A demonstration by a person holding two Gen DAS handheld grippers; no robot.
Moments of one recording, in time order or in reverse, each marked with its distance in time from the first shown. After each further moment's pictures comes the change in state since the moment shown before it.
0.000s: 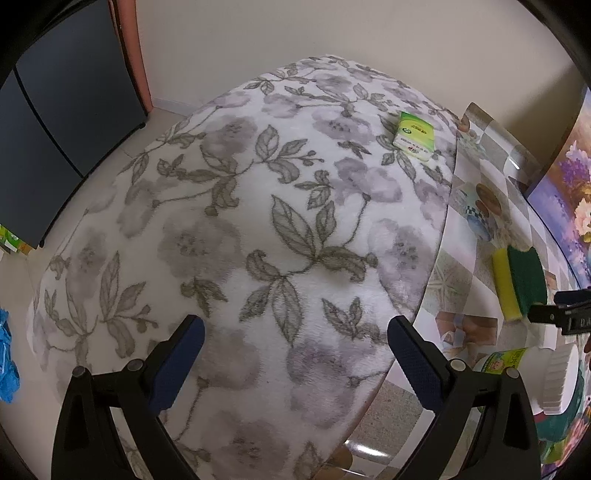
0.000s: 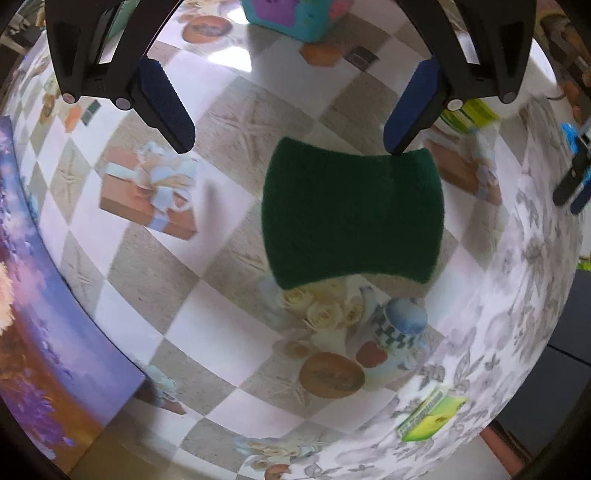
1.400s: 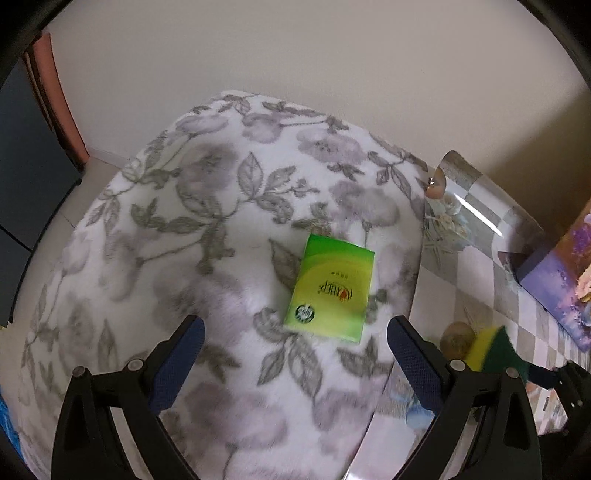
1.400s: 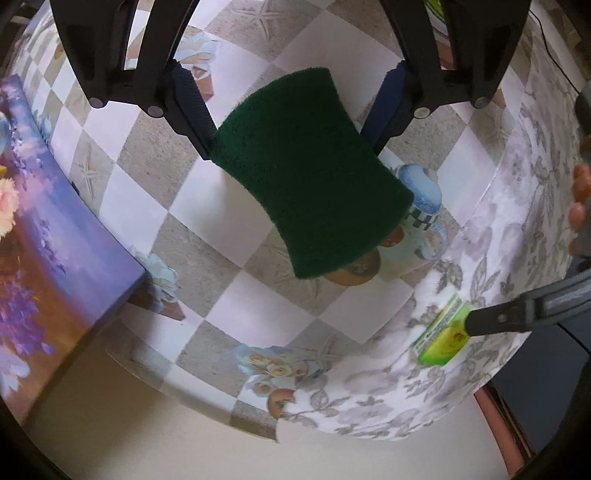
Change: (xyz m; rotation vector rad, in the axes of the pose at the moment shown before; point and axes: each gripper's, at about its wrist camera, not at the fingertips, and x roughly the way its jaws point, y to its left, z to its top) left arm 0.081 -0.114 0.168 0.133 -0.019 -0.102; right arm -0.002 0.031 0.101 -0.007 -0.212 -0.054
